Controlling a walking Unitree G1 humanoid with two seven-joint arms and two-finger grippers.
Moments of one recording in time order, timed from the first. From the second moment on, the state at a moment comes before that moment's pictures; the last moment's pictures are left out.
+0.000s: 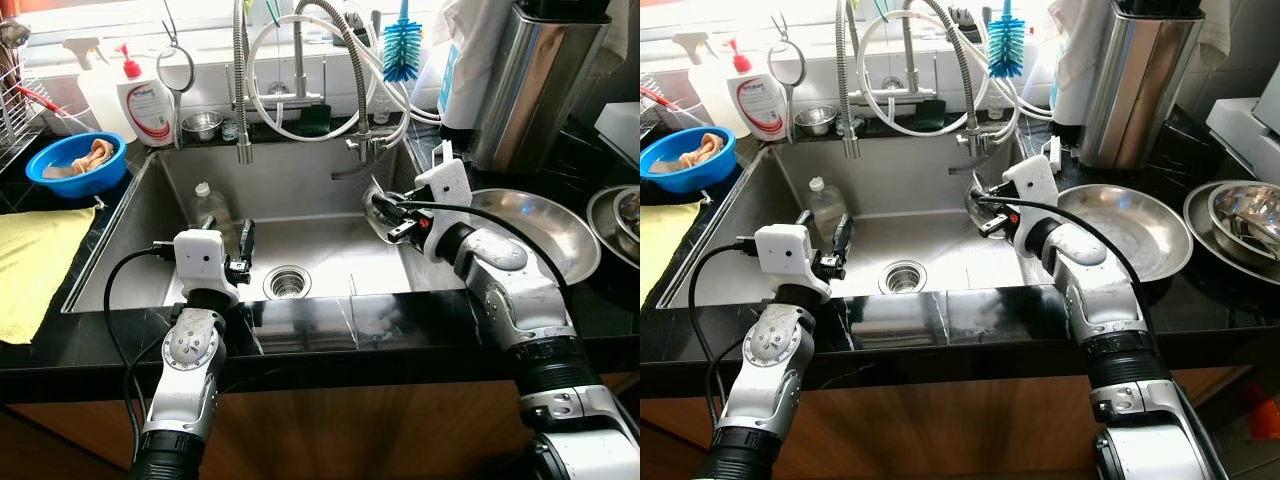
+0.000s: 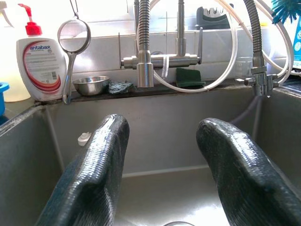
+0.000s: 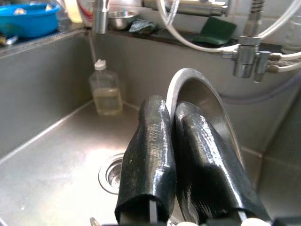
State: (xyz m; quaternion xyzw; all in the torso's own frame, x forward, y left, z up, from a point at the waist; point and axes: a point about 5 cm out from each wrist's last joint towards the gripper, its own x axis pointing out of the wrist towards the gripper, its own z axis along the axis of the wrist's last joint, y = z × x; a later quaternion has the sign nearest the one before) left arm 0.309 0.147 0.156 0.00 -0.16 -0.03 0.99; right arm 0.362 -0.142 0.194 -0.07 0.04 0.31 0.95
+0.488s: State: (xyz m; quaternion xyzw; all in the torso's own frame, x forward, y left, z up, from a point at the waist) left arm 0.308 0.146 0.155 0.00 -0.16 -0.03 0.99; right arm 0.359 -0.142 0.178 -0.10 0.07 0.31 0.94
